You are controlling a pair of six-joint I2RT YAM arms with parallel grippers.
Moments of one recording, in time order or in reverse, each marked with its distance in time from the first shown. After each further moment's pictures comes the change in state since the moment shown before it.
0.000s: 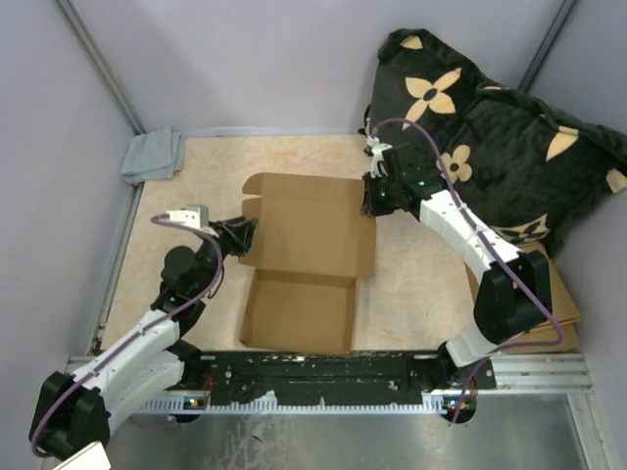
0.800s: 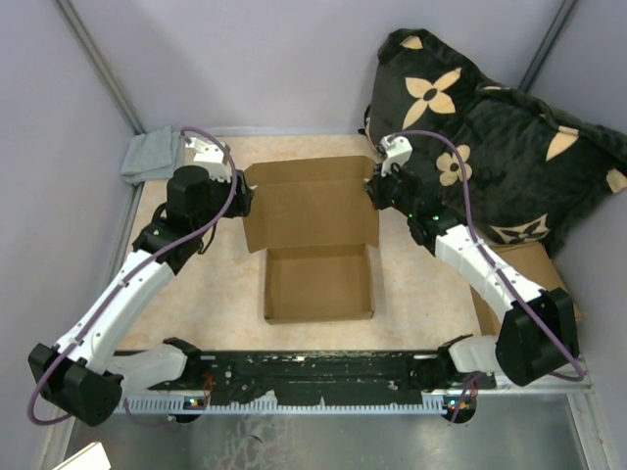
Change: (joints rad) left arm -0.003 0.286 0.797 -0.943 -0.113 0.193; right arm 0.011 -0.264 -0.319 0.581 0.083 -0.105
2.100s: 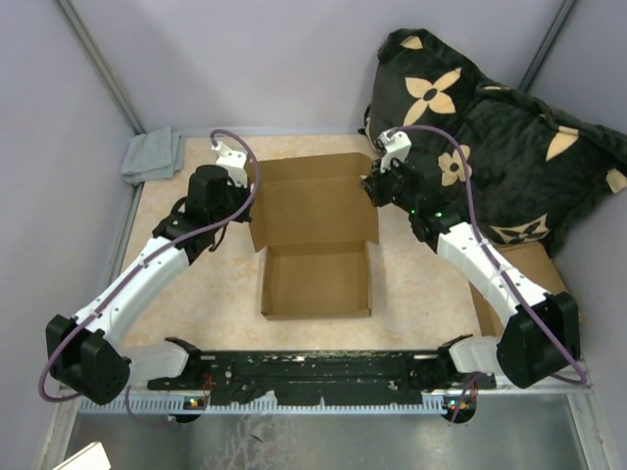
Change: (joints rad) left arm 0.000 0.125 -0.023 -0.002 0.021 0.084; right arm 0.007 -0.005 0.054 -0.031 -0.055 -0.014
